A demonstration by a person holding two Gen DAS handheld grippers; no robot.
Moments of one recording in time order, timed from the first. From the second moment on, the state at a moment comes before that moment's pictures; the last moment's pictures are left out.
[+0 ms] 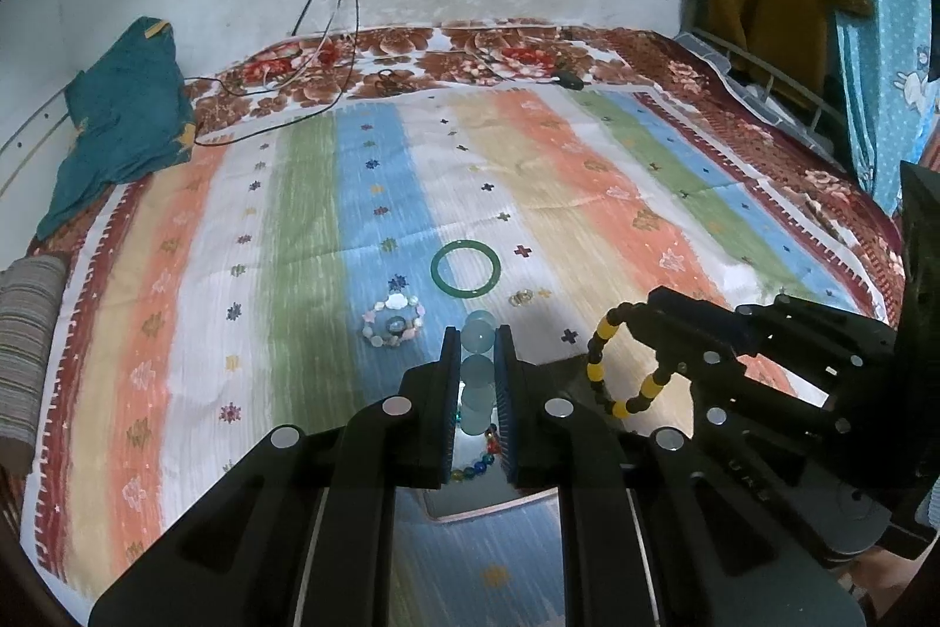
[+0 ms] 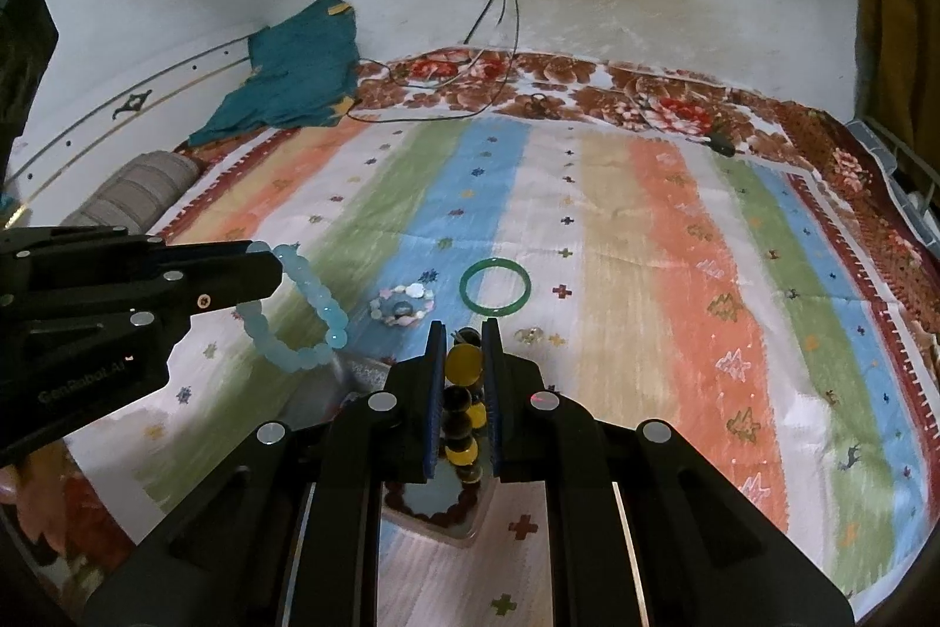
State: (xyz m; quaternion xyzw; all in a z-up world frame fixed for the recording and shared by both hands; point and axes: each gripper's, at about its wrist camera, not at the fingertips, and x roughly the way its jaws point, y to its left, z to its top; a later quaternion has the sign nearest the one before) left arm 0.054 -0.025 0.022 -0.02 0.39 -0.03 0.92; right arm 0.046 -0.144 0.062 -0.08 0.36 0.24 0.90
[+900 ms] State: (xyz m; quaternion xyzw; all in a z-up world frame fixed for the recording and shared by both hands) left arm 0.058 -0.003 0.011 -0.05 0.43 0.00 0.90; right arm 0.059 -0.157 0.045 -0.06 0.41 0.22 0.89
